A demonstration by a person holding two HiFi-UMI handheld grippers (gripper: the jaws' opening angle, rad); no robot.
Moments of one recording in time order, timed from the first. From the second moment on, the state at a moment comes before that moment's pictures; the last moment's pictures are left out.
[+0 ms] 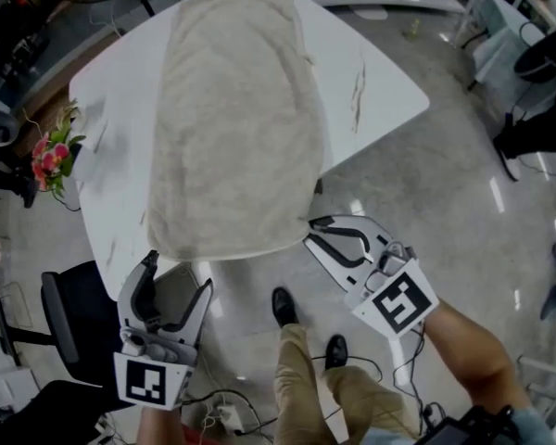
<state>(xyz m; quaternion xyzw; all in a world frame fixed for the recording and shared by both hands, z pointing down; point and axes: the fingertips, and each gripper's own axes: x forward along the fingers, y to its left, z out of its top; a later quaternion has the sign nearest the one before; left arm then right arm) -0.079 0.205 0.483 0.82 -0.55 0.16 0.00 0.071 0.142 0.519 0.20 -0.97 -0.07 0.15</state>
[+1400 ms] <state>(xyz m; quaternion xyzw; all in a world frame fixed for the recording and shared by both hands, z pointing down) -0.089 0.138 0.514 0.79 -0.54 0.30 -0.02 0.056 0.108 0.357 0.20 -0.95 0.00 0.22</state>
